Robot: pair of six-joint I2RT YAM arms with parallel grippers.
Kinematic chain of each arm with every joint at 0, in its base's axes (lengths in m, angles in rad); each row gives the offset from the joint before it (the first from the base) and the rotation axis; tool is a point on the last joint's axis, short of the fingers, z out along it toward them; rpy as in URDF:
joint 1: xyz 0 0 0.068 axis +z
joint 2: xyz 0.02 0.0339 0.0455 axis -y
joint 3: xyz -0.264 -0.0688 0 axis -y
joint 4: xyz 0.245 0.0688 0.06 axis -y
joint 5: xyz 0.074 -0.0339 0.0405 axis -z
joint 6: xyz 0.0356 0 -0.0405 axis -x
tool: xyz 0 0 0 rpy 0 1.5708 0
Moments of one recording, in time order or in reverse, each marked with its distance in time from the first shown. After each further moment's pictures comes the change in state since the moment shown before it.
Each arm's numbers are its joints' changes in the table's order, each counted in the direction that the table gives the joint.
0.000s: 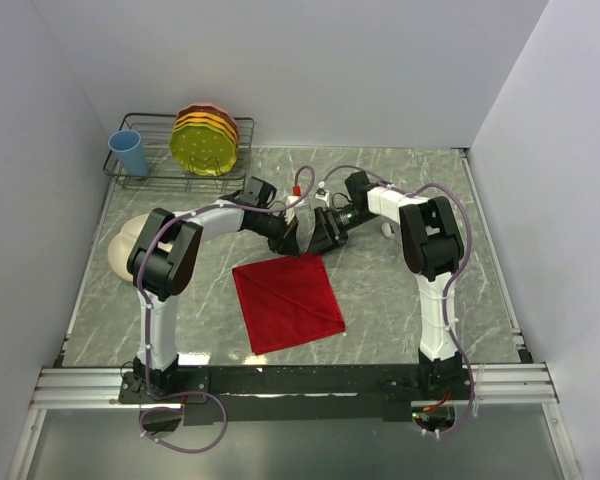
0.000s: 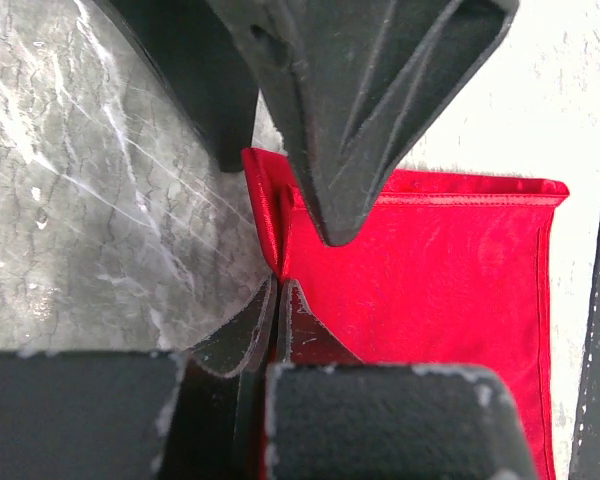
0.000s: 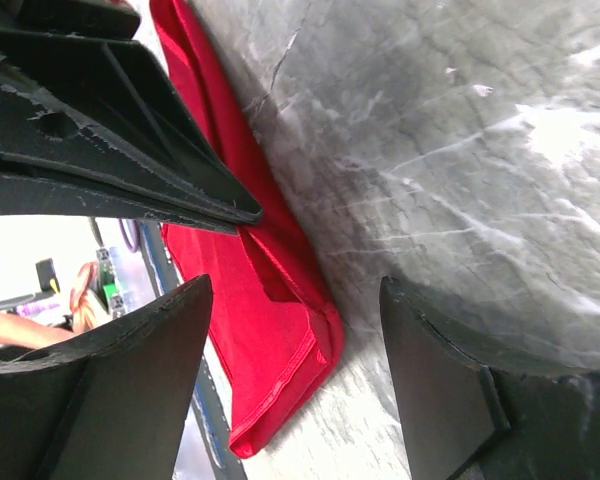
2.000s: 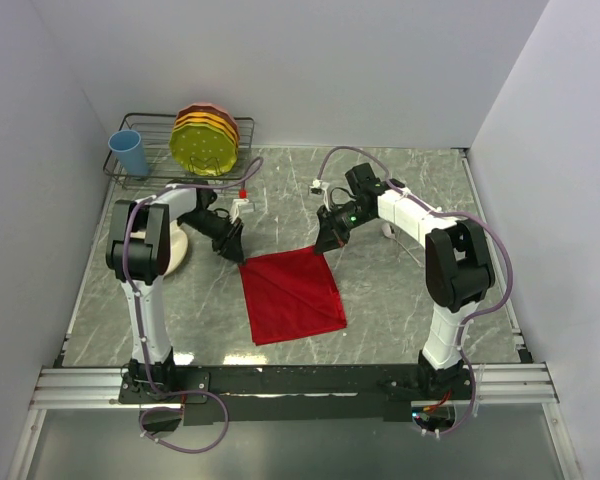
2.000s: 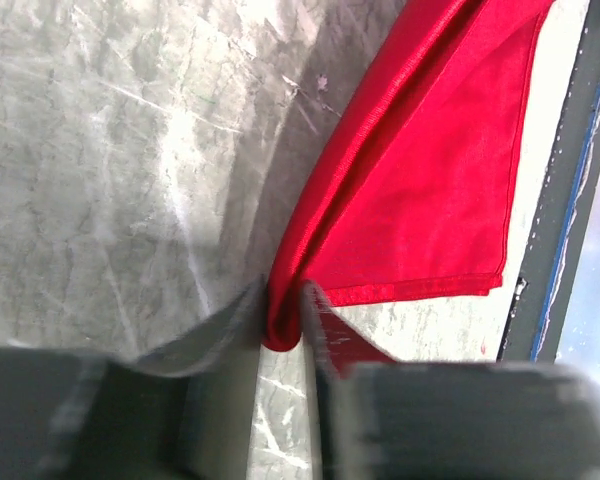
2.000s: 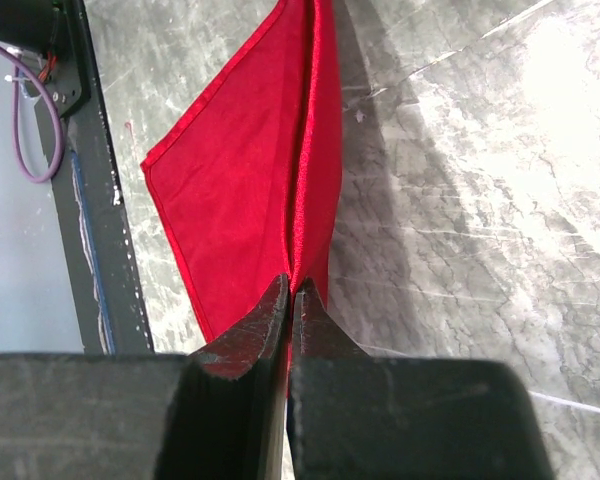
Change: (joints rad) left arm 0.342 -0.073 0.099 -0.695 0.033 -0.513; right arm 0.074 0.349 -0.160 -0.026 0.097 0.304
